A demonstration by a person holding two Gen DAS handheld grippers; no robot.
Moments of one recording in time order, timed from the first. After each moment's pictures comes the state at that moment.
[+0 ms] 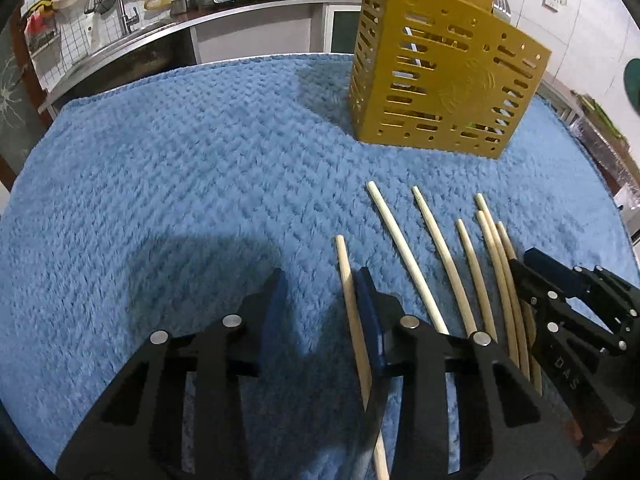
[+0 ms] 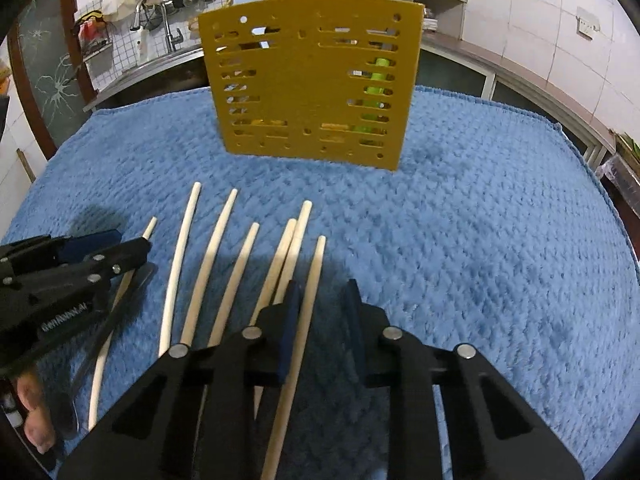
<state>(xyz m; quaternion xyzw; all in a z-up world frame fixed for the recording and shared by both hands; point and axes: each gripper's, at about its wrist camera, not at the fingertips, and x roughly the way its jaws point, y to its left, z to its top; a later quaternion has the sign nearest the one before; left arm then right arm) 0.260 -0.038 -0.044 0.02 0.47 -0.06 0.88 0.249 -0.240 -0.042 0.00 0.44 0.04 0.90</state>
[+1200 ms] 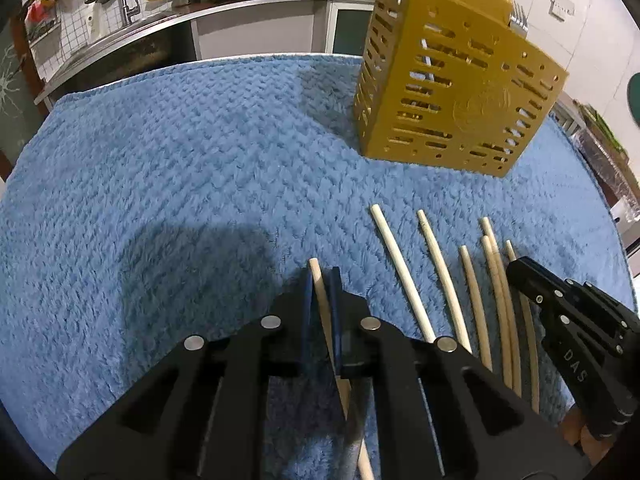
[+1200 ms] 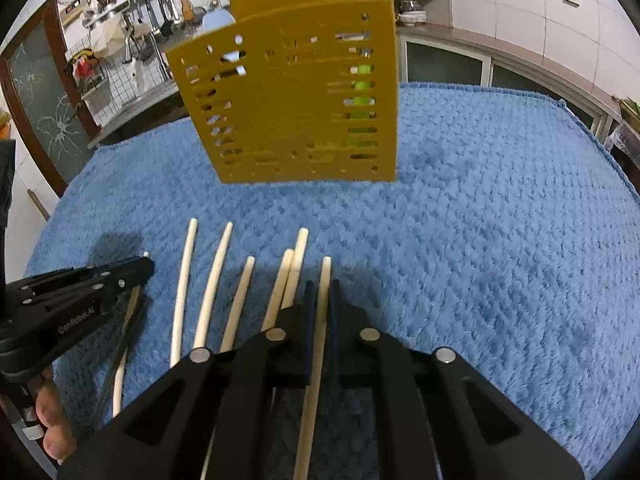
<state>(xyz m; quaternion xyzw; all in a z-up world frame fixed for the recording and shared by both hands) 0.277 -0.030 -0.038 -0.01 0.48 -0.07 0.88 0.262 -0.255 -0.039 0.07 0.42 0.06 0.90</state>
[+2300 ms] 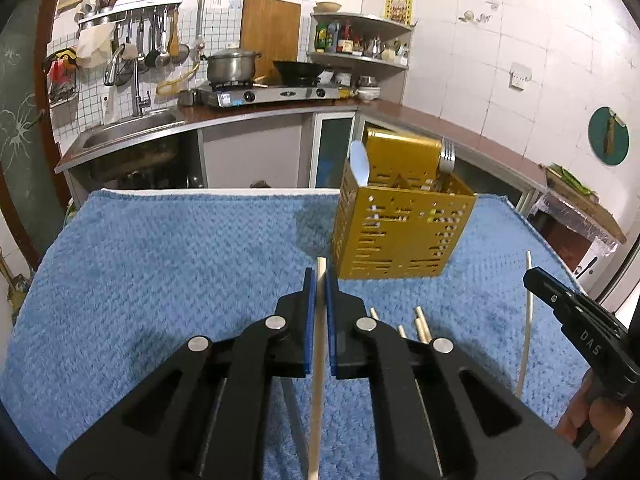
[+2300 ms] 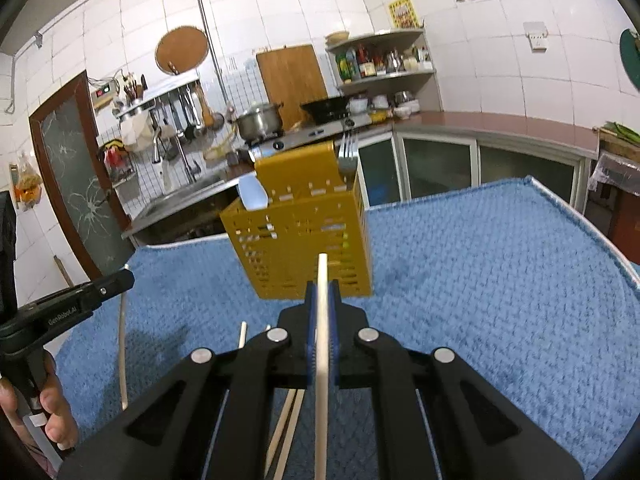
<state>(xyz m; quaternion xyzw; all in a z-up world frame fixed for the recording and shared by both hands) 0.215 -0.014 0.068 -0.02 0.30 -0.09 0.95 0.195 -0.298 0.051 0.12 0.24 0.07 0.96</state>
